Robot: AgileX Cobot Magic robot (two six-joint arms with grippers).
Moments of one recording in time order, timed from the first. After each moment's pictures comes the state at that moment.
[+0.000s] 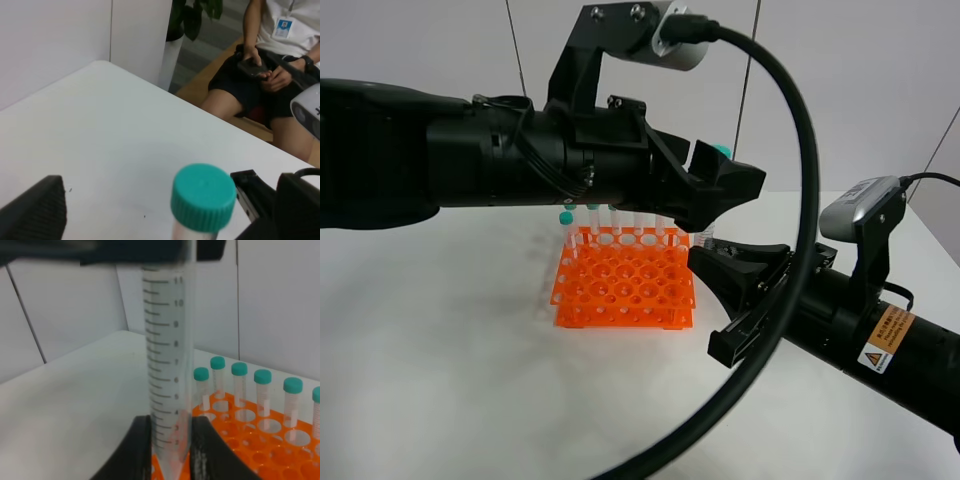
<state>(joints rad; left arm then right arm) -0.78 1.48 -1.05 -1.73 0.19 1.66 0.67 1.25 -0.28 -0.11 -0.82 0.11</state>
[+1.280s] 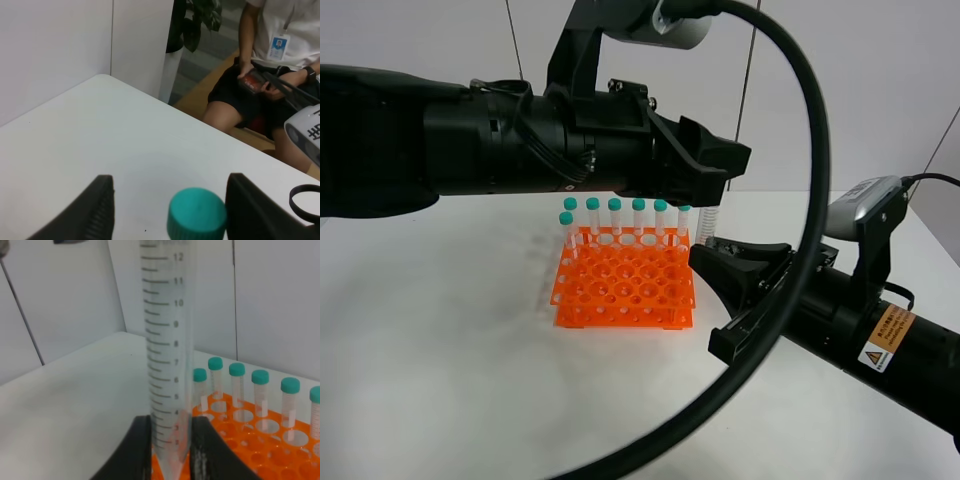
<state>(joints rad) -0.78 1.48 -1.06 -1.73 0.19 1.66 0.67 1.25 -0.28 -0.10 -0.83 0.11</state>
